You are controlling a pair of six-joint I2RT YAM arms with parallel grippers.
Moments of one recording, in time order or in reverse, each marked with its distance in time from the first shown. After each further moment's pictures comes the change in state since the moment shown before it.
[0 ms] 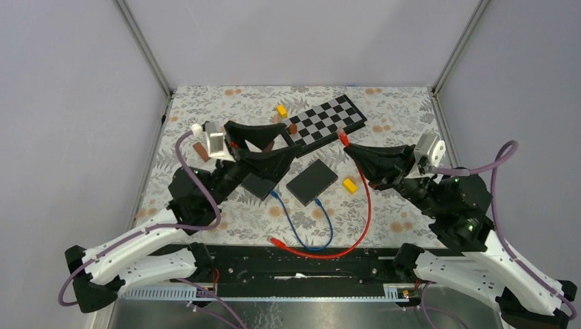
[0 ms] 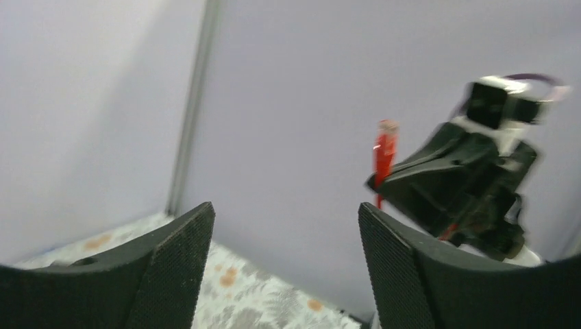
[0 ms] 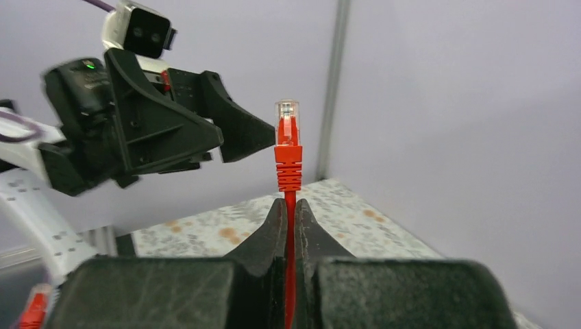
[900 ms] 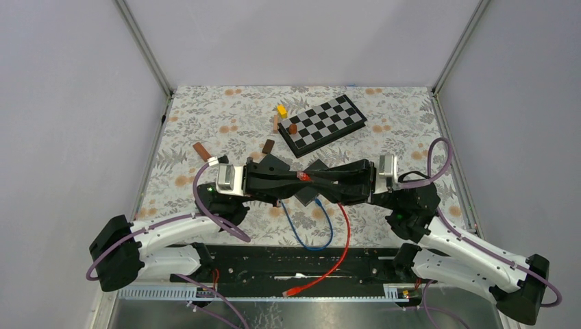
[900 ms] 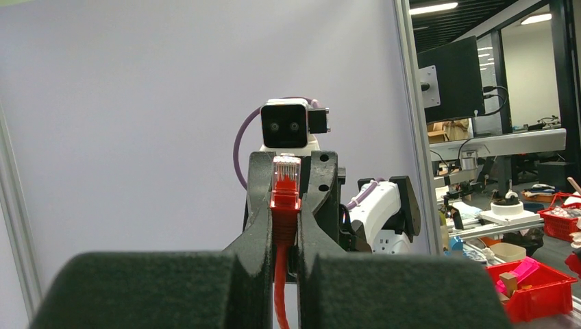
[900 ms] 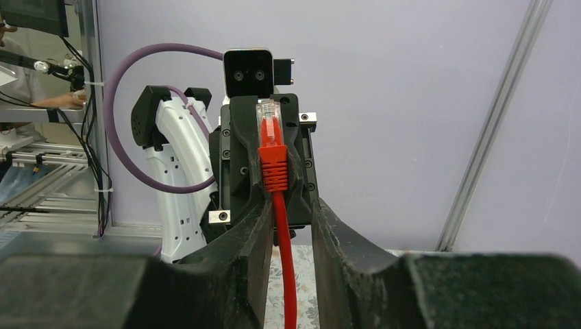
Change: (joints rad) left arm 0.002 0.274 -0.151 0.761 0.472 -0.066; right arm 0.000 0.137 -0.310 0.667 -0.388 0.156
